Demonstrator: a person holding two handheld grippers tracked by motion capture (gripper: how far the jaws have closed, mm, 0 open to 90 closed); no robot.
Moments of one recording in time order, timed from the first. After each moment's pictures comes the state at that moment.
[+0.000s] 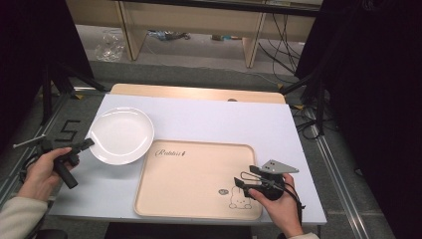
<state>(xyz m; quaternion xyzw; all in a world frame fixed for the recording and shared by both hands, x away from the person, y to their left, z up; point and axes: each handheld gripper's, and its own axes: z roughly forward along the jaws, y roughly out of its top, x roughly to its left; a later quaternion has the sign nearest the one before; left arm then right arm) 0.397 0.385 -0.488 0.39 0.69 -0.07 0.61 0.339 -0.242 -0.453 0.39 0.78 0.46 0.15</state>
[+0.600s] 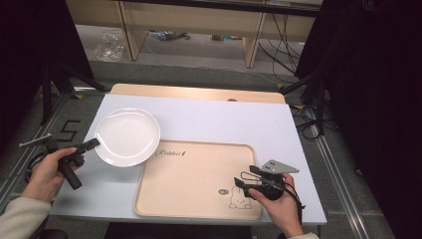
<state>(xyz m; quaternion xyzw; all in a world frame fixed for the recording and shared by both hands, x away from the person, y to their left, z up) 0.396 0.369 -0.483 0.40 0.67 -0.08 0.62 0.337 -0.242 -0.451 0.40 0.78 0.45 0.15</state>
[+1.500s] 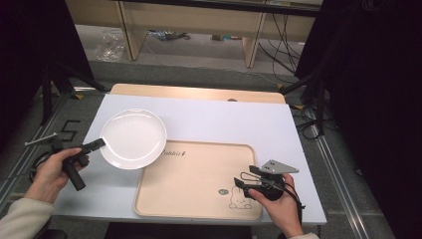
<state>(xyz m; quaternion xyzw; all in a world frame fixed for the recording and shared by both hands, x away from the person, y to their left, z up) 0.394 0.354 -0.476 0.42 0.66 -0.10 0.62 0.339 -0.242 -0.453 0.39 0.78 0.46 0.15</state>
